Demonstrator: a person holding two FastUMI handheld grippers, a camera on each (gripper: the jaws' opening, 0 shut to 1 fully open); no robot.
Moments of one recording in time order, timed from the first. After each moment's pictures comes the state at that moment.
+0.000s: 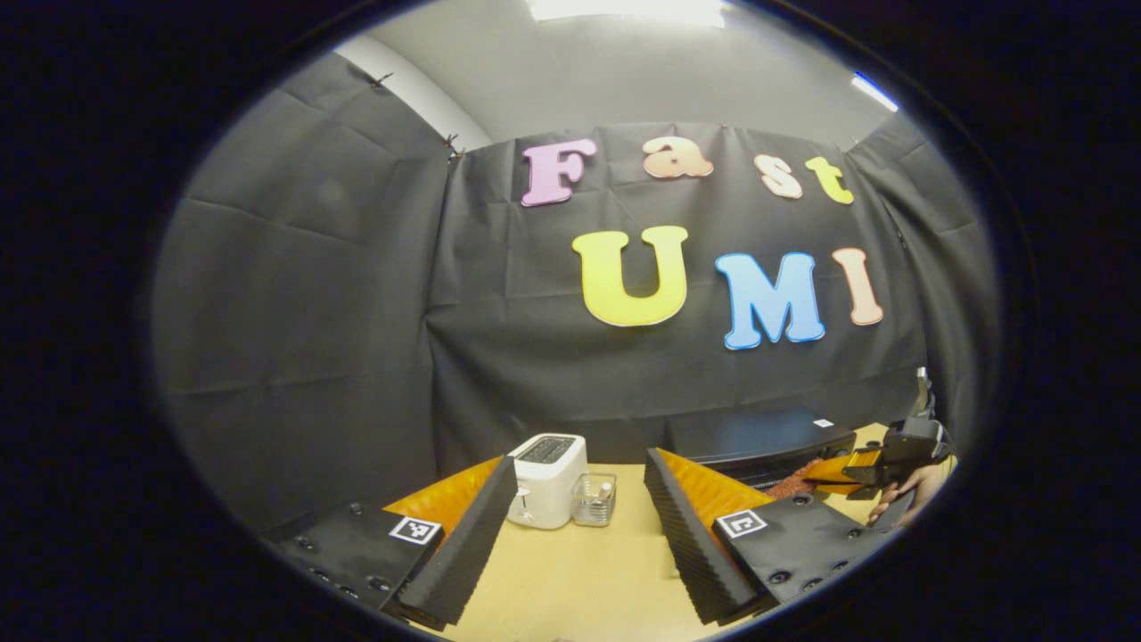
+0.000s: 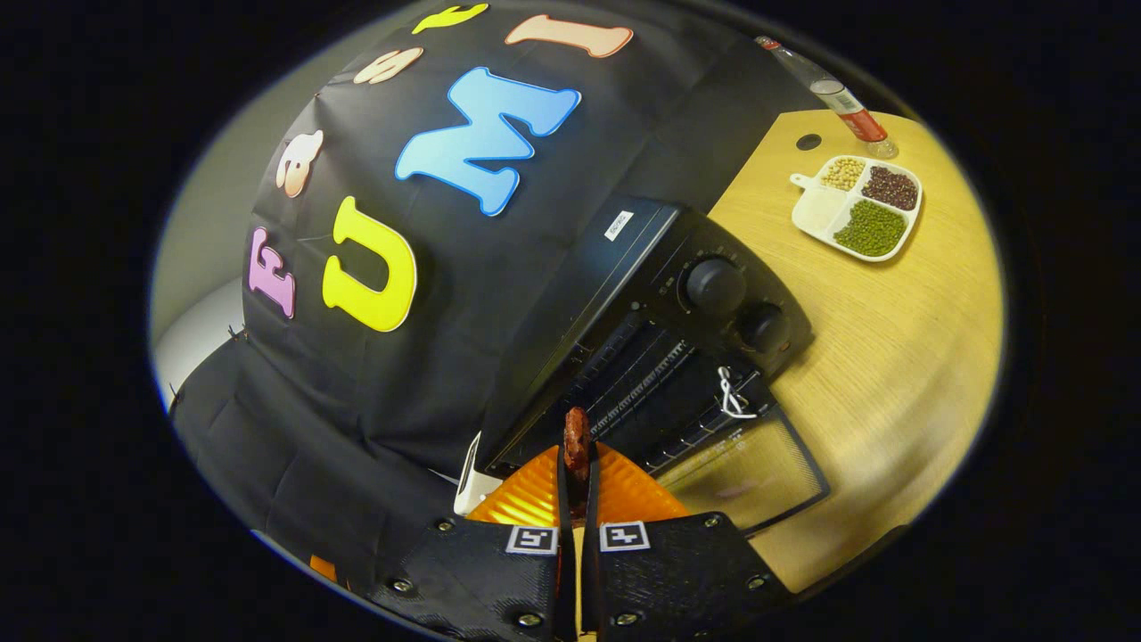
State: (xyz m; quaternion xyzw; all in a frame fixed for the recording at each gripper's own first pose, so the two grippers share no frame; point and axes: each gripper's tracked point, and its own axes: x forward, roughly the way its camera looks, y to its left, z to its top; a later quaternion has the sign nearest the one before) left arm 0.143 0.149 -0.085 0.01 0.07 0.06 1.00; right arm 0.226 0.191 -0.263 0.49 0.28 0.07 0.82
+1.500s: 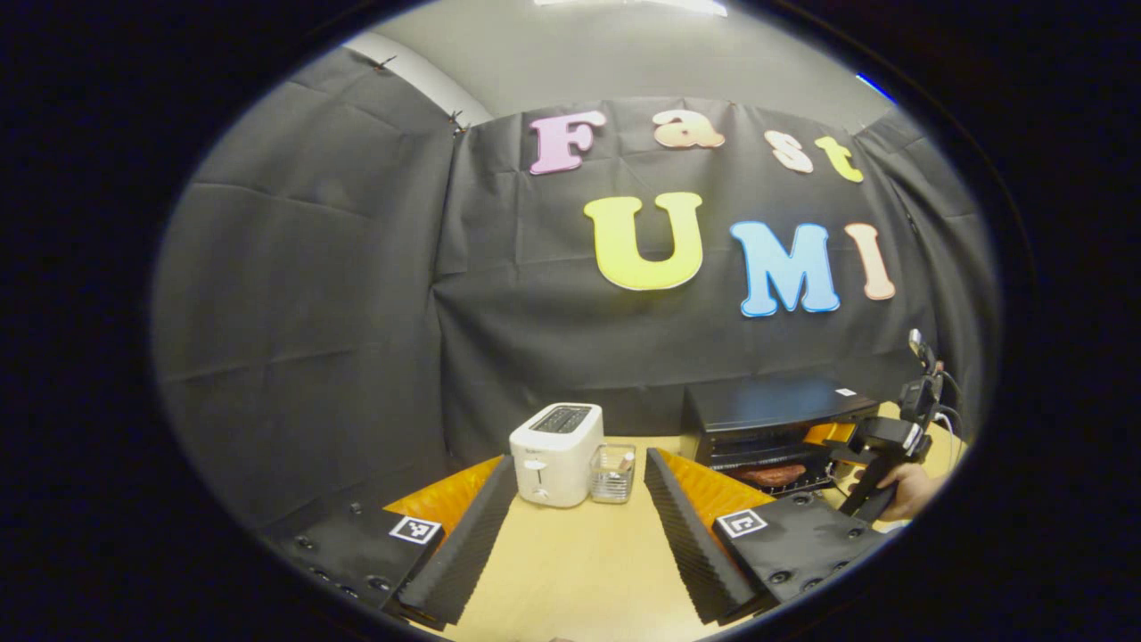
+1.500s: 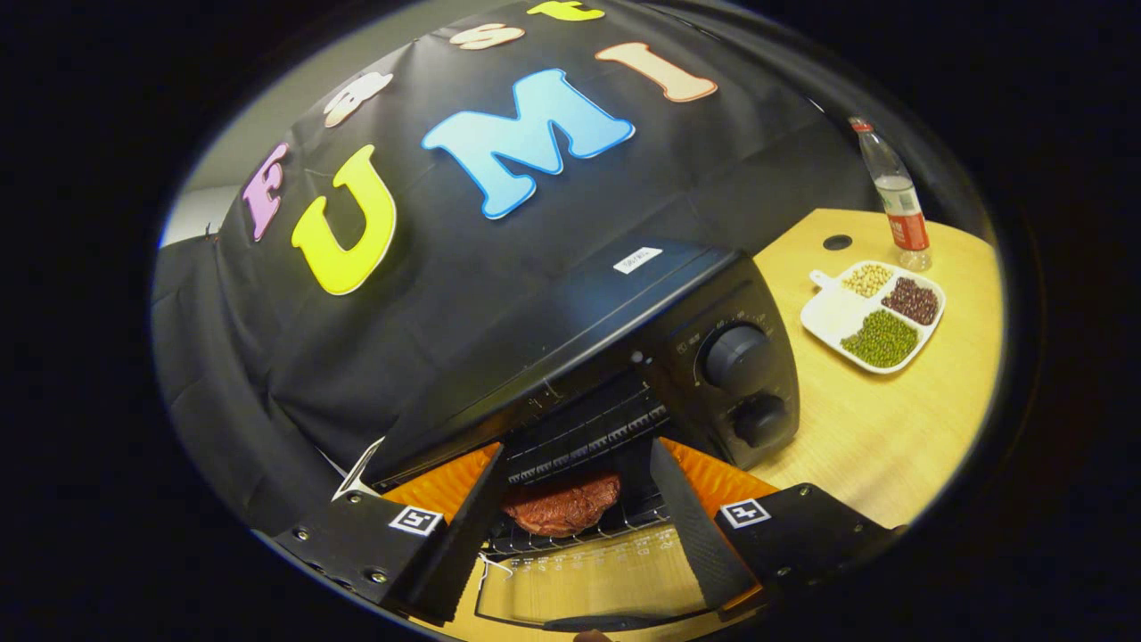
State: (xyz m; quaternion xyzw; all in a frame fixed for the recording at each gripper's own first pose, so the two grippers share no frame) left arm 0.147 0.161 -0.130 0.02 0.10 0.06 0.99; right arm 0.266 0.161 -0.288 0.30 0.23 0.01 0.93
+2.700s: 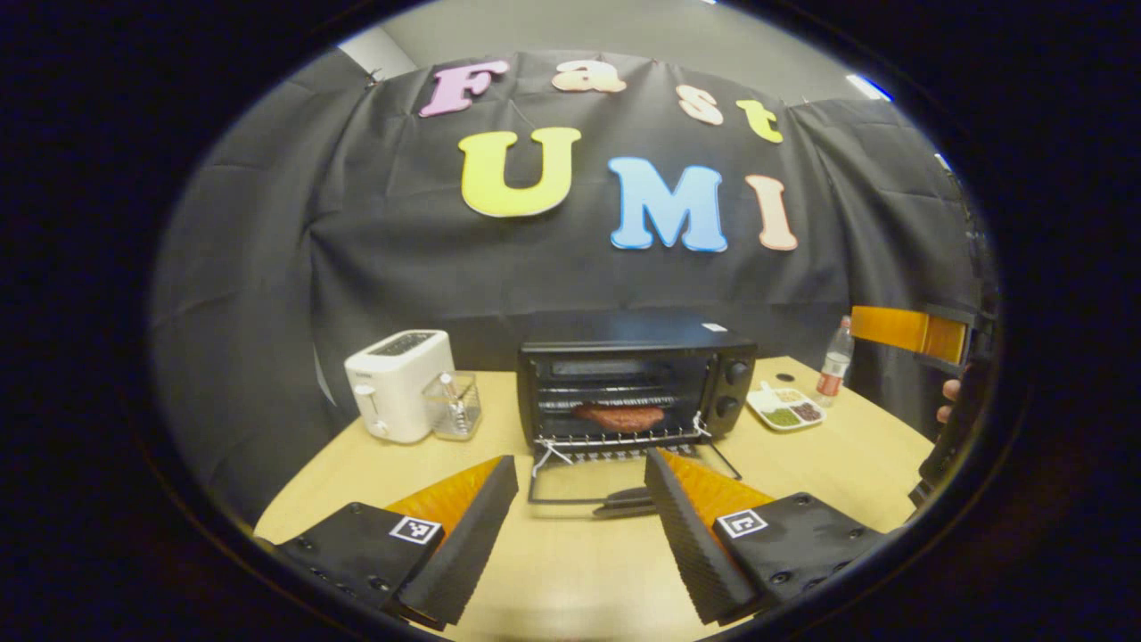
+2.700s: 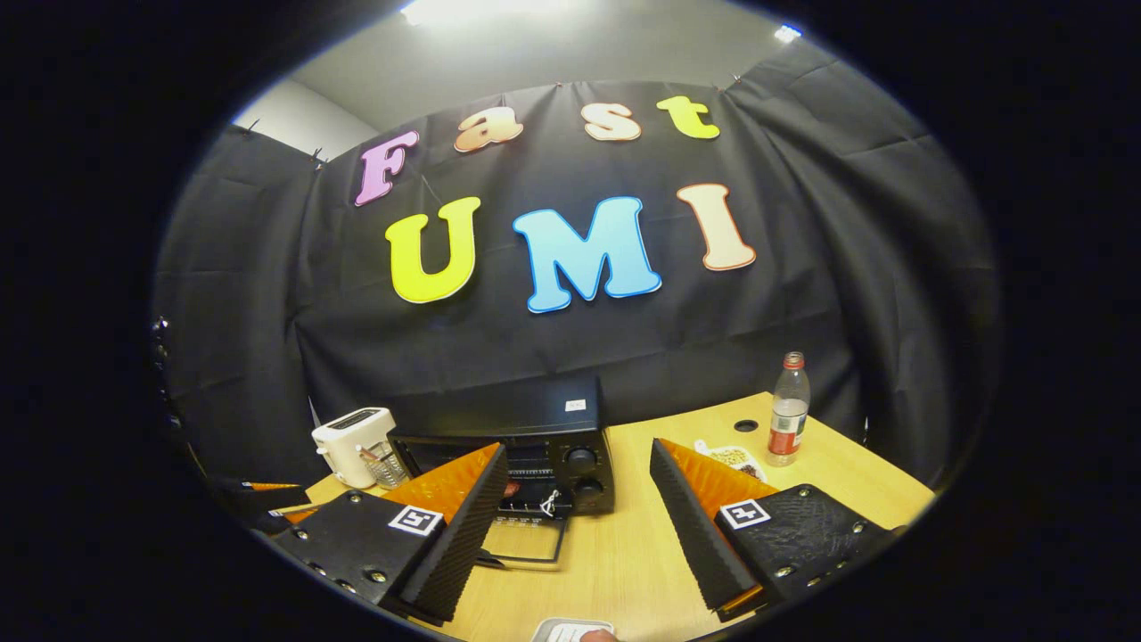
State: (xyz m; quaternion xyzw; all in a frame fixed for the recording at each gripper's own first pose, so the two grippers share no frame) left arm 0.137 -0.042 -0.240 -0.02 0.22 -0.11 0.97; right arm 0.112 0.029 -0.155 0.09 0.12 0.01 0.99
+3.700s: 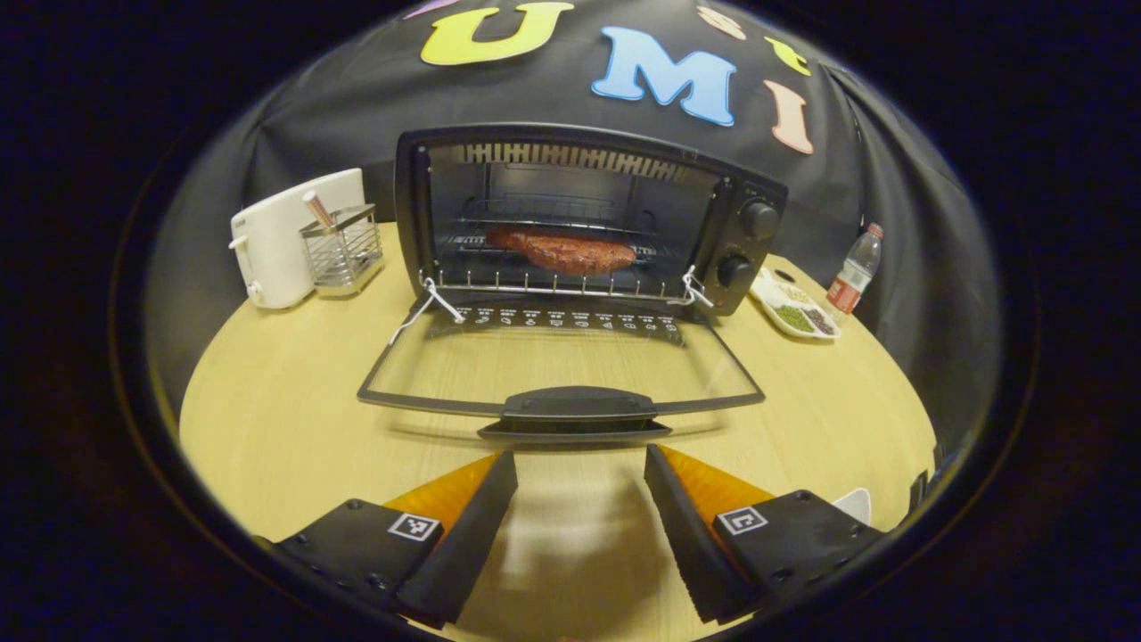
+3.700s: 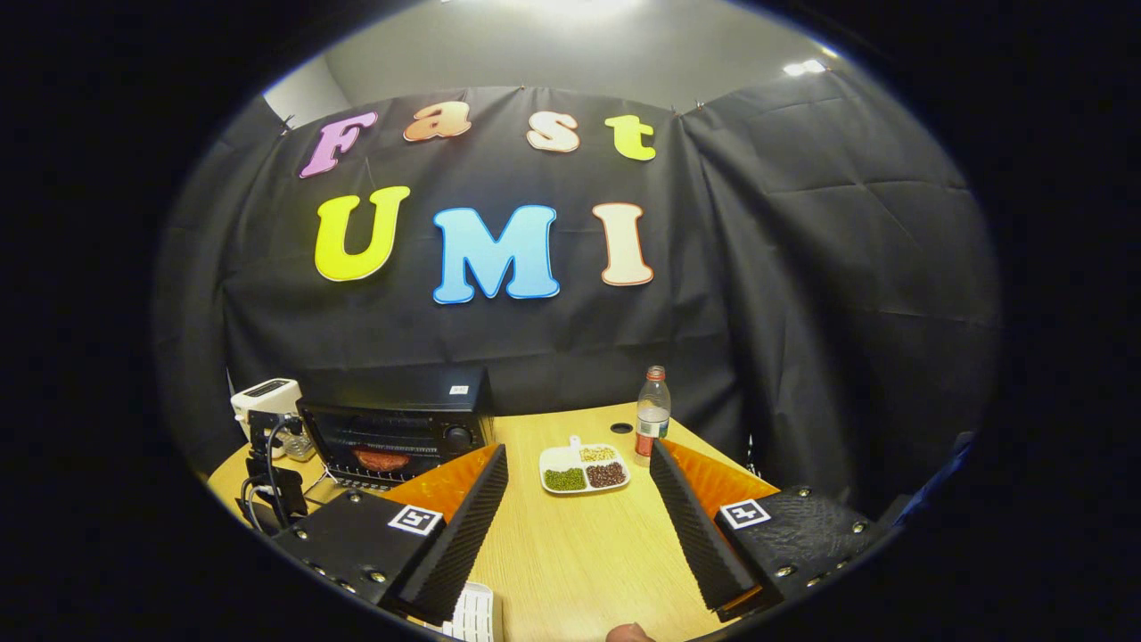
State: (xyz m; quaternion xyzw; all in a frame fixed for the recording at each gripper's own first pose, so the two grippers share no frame) left arm 0.161 -0.126 -0.418 -0.04 0.41 -0.14 0.90; right arm 0.050 -0.059 -0.139 0.01 0.14 -0.13 0.98
